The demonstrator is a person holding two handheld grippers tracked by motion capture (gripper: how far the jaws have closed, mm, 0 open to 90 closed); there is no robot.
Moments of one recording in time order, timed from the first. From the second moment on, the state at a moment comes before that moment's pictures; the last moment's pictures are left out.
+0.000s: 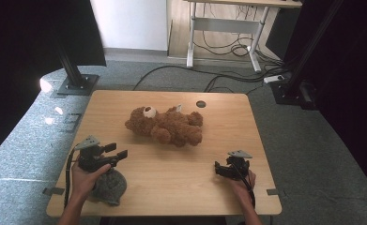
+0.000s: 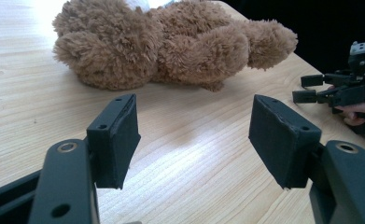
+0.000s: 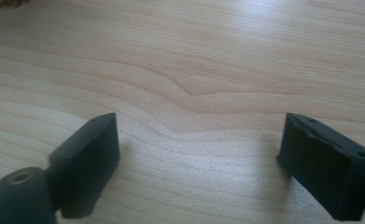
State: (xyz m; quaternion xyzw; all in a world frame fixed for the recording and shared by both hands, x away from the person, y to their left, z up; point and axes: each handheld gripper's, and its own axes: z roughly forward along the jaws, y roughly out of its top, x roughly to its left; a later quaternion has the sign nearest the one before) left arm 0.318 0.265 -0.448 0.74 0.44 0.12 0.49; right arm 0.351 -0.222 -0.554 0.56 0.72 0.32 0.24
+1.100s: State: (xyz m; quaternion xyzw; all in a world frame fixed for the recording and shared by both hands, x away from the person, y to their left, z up) left arm 0.398 0.160 -0.479 0.78 0.42 0.08 0.46; right arm 0.379 -0.166 -0.491 0.47 0.73 0.46 0.18
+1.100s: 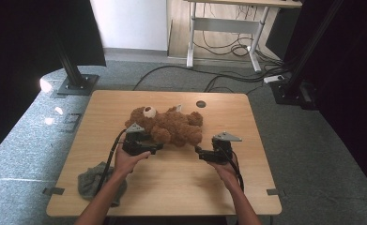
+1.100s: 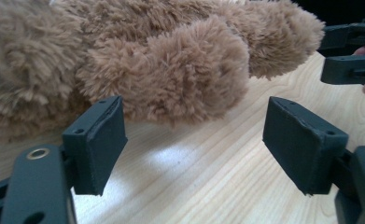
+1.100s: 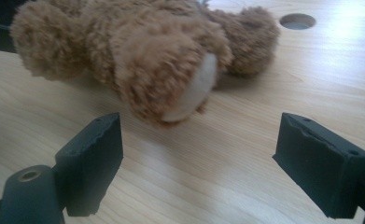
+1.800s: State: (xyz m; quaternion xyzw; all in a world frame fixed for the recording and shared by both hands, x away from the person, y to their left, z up) left arm 0.421 0.129 -0.483 0.78 0.44 0.13 0.43; right arm 0.410 -0.136 -0.491 0.48 0.73 0.45 0.19
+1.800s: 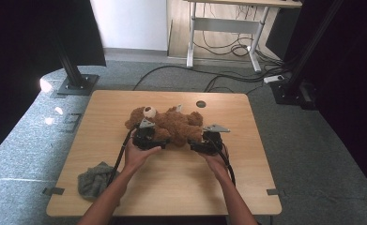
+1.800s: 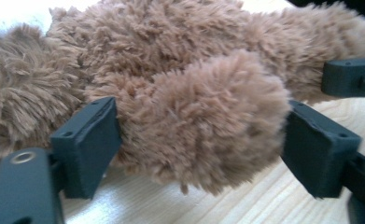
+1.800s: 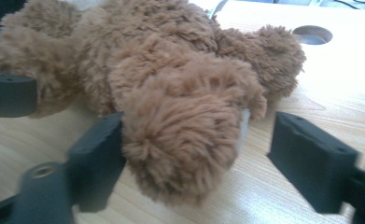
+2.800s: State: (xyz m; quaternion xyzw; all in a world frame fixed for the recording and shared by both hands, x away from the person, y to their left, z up) left arm 0.418 0.155 -0.487 0.77 0.44 0.06 0.45; right arm 0.408 -0.146 -0.502 0.47 0.73 0.46 0.18
